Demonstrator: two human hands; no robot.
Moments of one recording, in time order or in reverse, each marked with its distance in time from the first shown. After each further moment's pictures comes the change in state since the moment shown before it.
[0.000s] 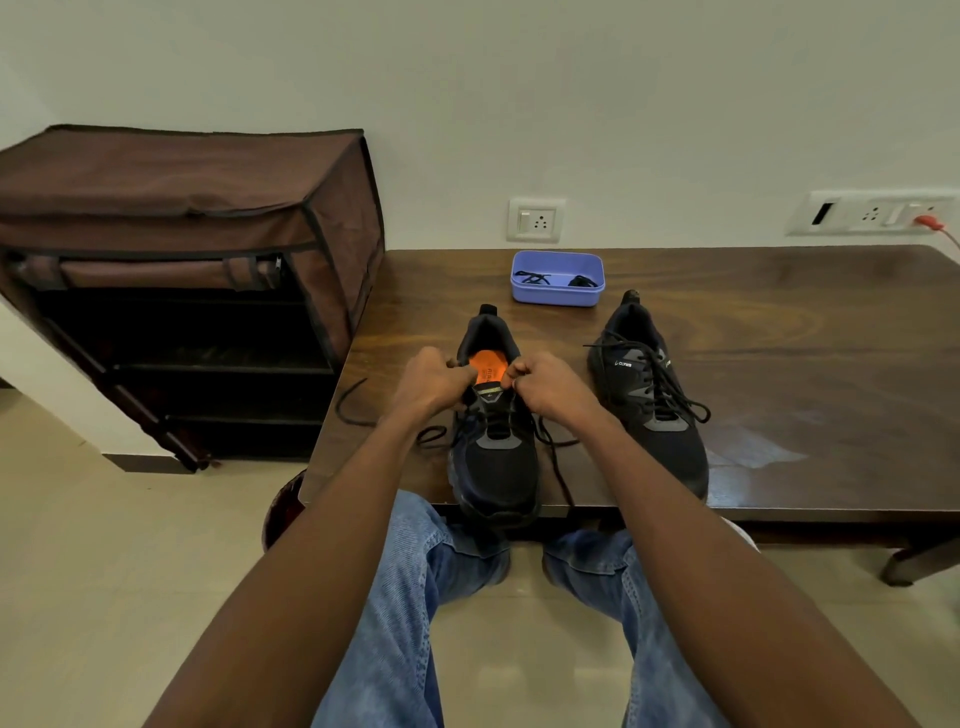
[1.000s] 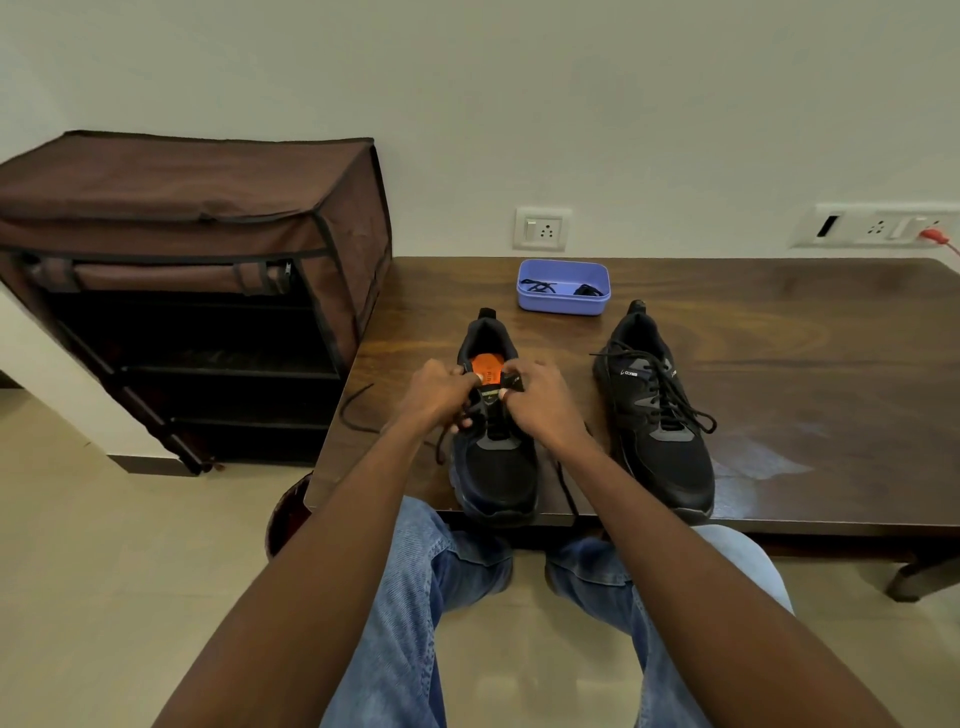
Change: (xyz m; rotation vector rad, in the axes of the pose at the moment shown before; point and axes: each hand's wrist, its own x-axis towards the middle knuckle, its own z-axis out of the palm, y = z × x) left_hand -0.004 -0.002 -0.002 -0.098 -0.053 -0.070; right_hand -0.001 0.001 0.028 0.097 0.263 -0.109
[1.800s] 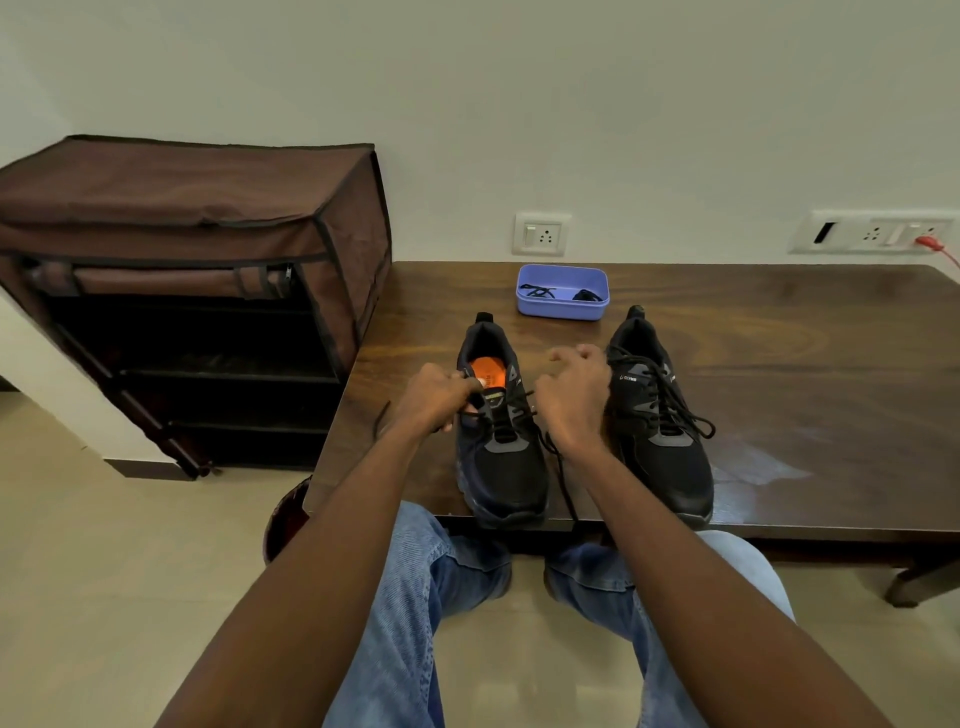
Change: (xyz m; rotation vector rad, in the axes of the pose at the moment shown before) left_hand -0.001 -0.001 -0.003 -0.008 -0.010 0.017; right_hand 0.001 0.002 -0.019 -0.011 0.363 0.088
